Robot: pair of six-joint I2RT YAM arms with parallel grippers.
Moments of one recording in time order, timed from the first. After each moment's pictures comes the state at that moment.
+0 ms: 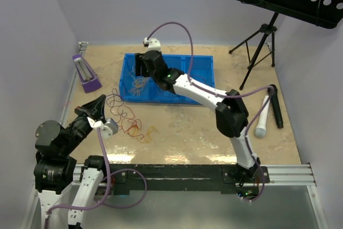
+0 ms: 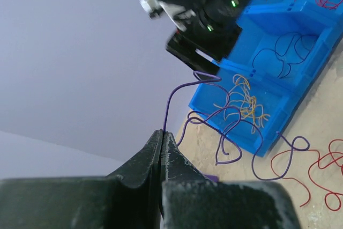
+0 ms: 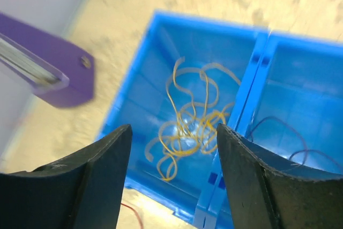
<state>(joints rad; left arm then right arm) -0.08 0.35 0.99 -0.66 0.50 0.97 0.87 2.17 1.90 -0.15 0.39 0.44</state>
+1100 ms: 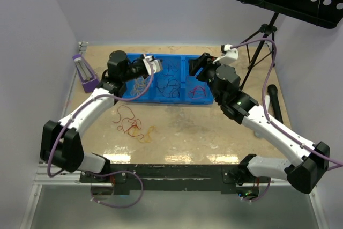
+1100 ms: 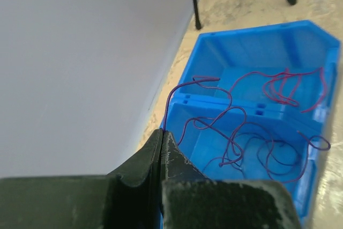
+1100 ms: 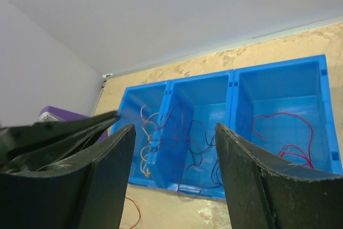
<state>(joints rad) -0.37 1.38 1.06 0.22 0.65 0.71 0.72 1.18 1.09 0.03 0.49 0.57</state>
